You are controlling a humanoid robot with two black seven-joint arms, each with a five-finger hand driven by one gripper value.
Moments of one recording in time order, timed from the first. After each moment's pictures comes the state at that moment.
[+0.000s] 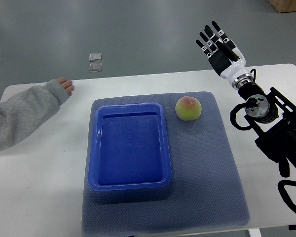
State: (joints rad) left arm -0.05 0.00 -0.06 -0.25 0.01 -0.02 0.15; right arm 0.73 -0.08 1.13 0.71 -0.18 0.27 0.20
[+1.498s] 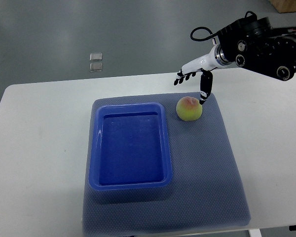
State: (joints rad) left arm -0.05 0.00 -0.06 -0.26 0.01 -0.03 0.15; right arm 1.55 -0.30 -0.38 0.84 -1.03 0.47 0.09
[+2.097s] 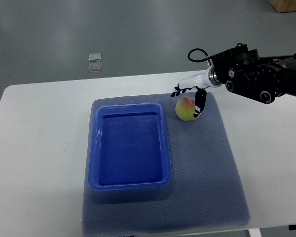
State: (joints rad) left arm -0.05 0.00 -0.06 -0.26 0.01 -0.03 0.15; right arm 1.40 -0.22 -0.37 0.75 -1.03 0.35 0.09
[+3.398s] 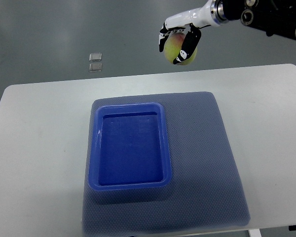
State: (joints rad) left arm -0.05 0.00 -0.06 -0.26 0.01 -0.03 0.15; right arm 1.83 -0.41 -0.36 1.01 -0.84 0.42 0.09
